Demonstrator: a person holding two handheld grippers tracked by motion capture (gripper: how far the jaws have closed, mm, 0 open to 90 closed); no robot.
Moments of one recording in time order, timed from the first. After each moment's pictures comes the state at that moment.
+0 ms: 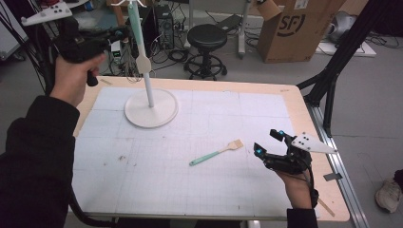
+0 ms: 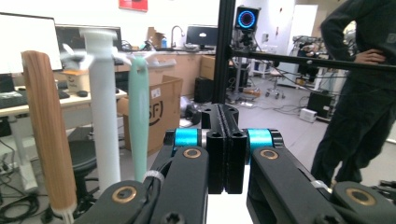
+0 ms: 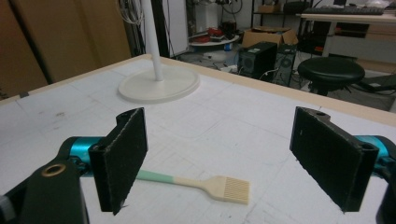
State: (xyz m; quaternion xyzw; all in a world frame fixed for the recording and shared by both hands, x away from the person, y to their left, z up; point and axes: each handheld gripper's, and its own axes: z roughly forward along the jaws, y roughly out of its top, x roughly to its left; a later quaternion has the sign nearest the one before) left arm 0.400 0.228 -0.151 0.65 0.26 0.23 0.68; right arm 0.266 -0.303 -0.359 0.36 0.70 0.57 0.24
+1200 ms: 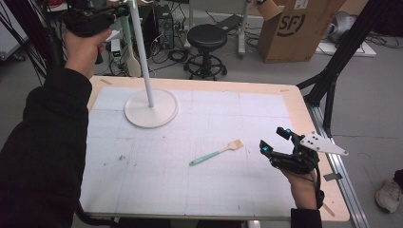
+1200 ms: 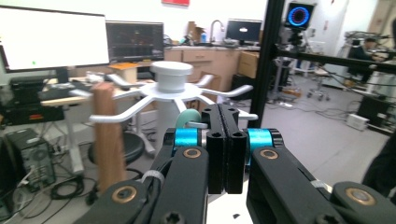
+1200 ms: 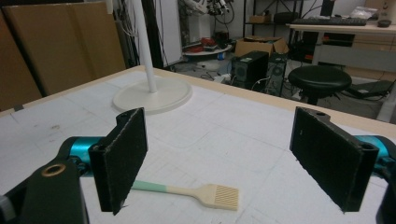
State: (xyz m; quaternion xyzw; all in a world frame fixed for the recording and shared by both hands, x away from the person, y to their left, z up) left arm 0.444 0.226 -0.133 0.63 0.33 0.28 0.64; right arm 0.260 -0.313 -0.350 0.36 0.68 0.58 0.25
